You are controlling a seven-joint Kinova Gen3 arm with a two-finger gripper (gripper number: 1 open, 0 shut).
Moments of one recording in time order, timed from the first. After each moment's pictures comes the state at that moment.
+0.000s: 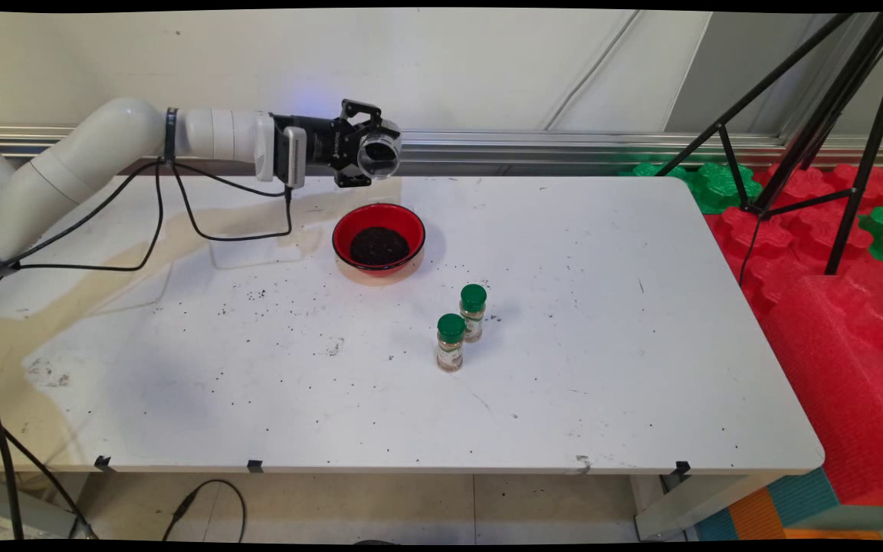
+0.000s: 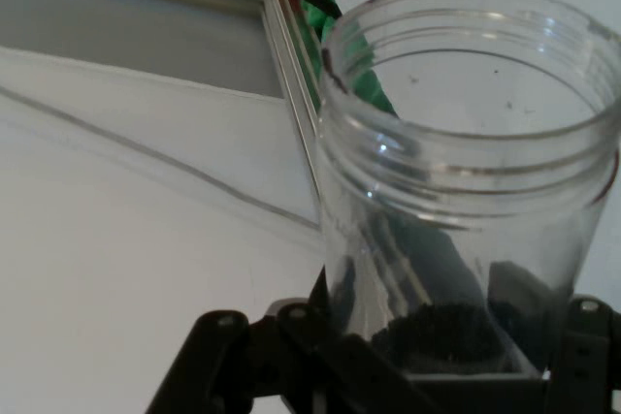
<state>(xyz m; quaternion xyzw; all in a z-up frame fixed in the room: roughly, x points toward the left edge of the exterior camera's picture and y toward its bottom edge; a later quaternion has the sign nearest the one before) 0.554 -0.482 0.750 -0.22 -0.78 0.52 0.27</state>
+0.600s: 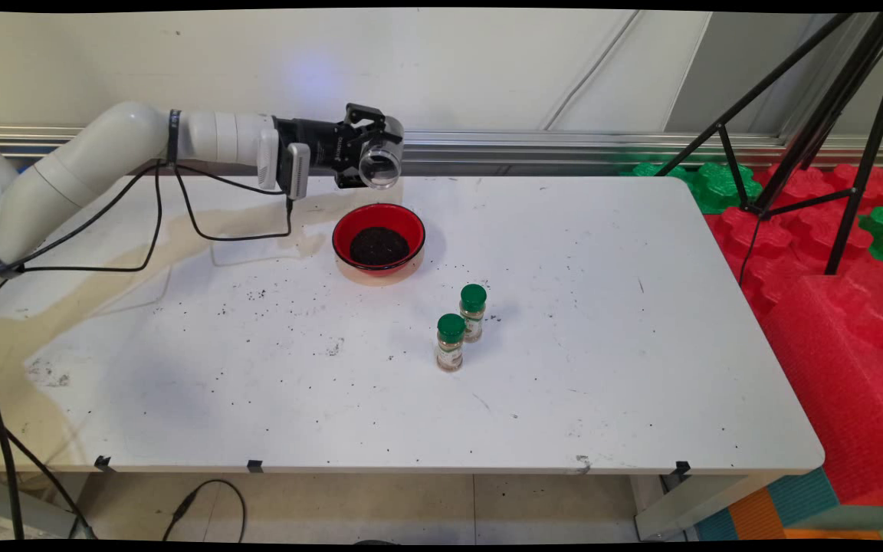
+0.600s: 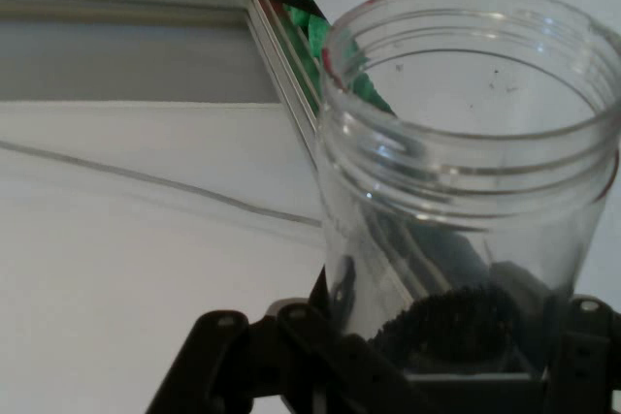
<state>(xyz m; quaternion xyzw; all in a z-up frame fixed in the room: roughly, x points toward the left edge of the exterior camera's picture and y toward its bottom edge) 0.549 -0.481 0.747 -0.28 -0.76 0.54 0.22</state>
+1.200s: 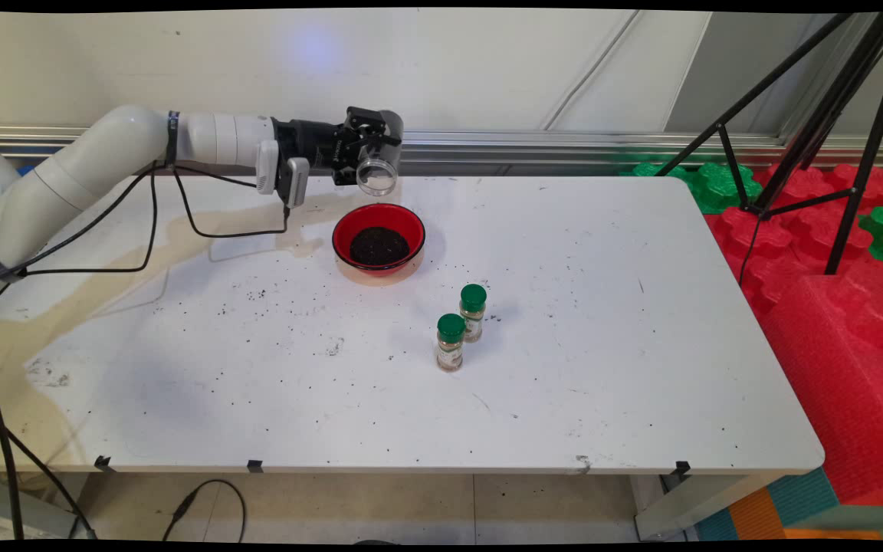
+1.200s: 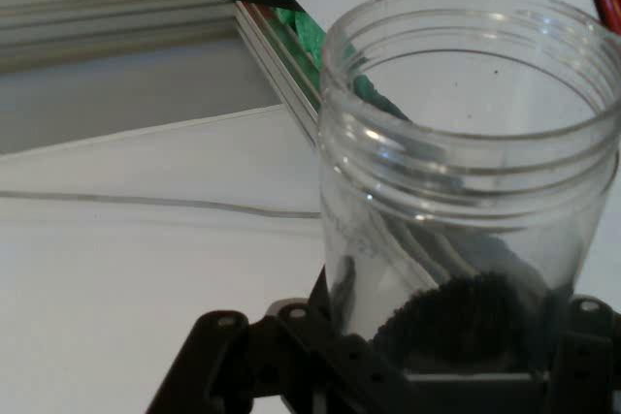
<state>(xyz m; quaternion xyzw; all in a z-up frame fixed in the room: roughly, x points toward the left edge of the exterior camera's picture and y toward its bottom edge) 0.550 -0.479 0.744 -0.35 -0.74 0.56 0.16</state>
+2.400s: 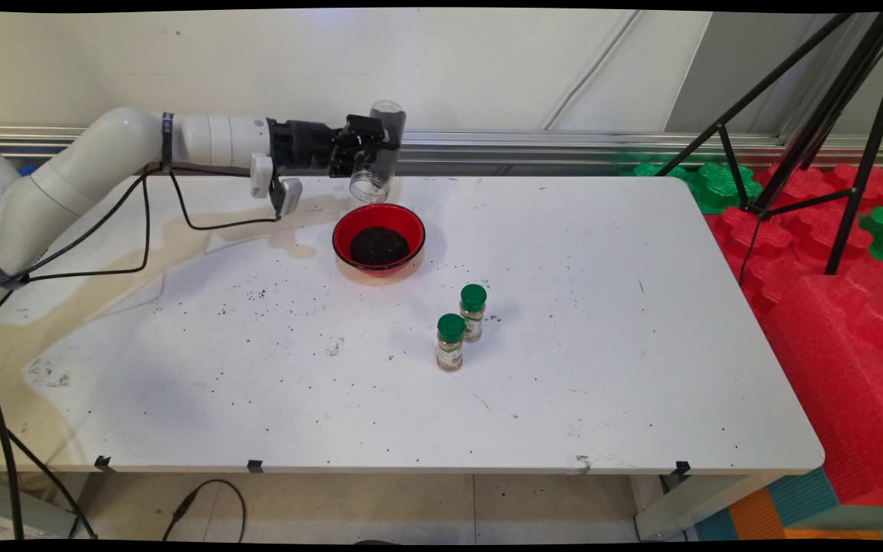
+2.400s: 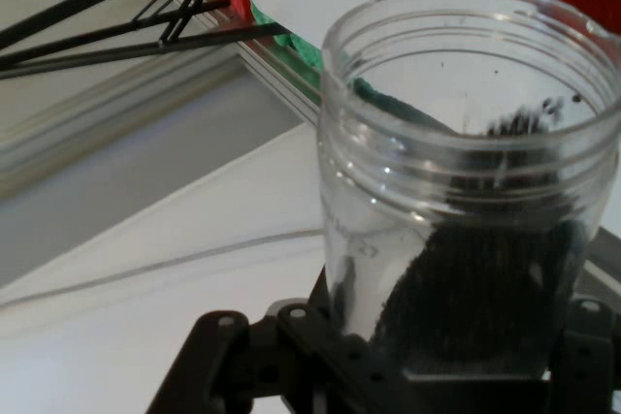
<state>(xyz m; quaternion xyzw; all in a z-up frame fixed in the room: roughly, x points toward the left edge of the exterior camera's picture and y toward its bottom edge) 0.552 -0.472 0.746 -0.46 -0.67 0.58 0.08</state>
